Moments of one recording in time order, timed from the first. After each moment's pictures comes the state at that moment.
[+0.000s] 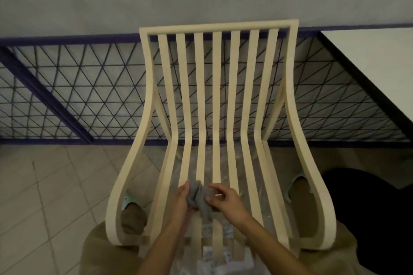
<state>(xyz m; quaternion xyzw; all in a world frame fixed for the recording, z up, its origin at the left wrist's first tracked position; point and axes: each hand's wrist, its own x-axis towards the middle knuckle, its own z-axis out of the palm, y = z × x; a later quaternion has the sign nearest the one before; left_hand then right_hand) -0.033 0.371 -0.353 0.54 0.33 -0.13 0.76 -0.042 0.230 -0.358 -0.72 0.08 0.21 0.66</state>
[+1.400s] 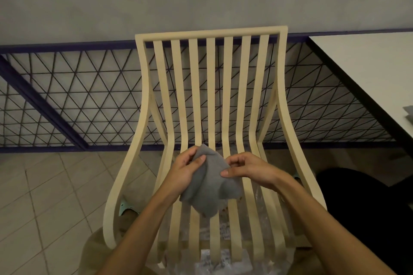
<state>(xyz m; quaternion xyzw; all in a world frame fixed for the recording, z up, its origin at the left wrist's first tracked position) 0.002 0.370 -0.250 0.71 -0.06 -0.12 0.69 0.008 0.155 -0.245 -0.73 -0.08 0.29 0.61</state>
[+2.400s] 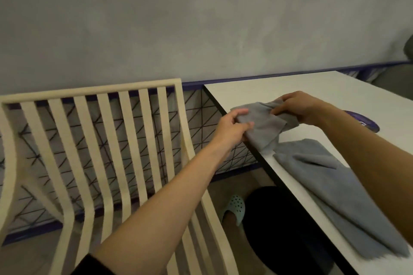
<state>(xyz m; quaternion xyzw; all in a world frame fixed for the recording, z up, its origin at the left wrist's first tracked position) 0.098 0.018 -0.108 0.61 -0.18 -0.25 0.73 0.056 -0.172 -0.042 -0.83 0.28 -0.04 0.48</state>
